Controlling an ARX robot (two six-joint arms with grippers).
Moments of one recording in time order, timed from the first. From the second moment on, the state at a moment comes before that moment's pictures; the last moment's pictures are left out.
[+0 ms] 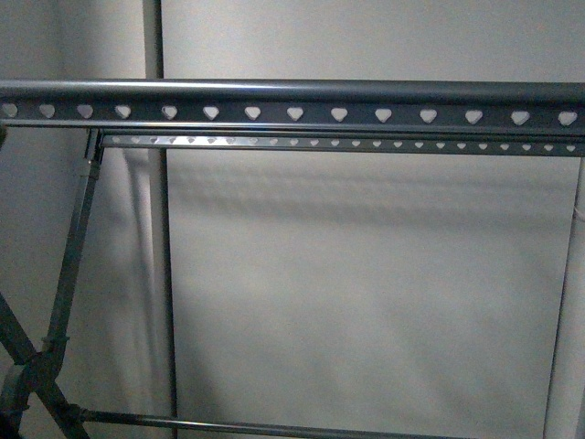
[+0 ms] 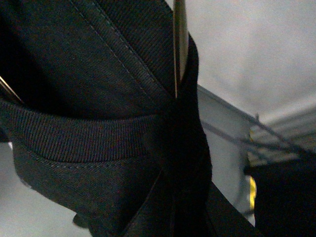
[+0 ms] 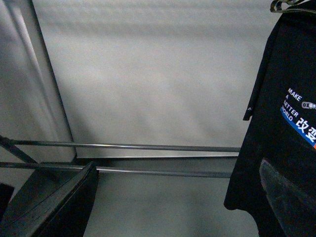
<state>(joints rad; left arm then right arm) 0.05 1.19 0.72 0.00 0.09 -0.41 0.00 0.00 0.01 0.00 0.00 0.00</state>
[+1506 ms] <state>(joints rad) -0.26 1.30 0.74 0.33 0.68 1.57 0.00 0.00 0.01 0.00 0.00 0.00</state>
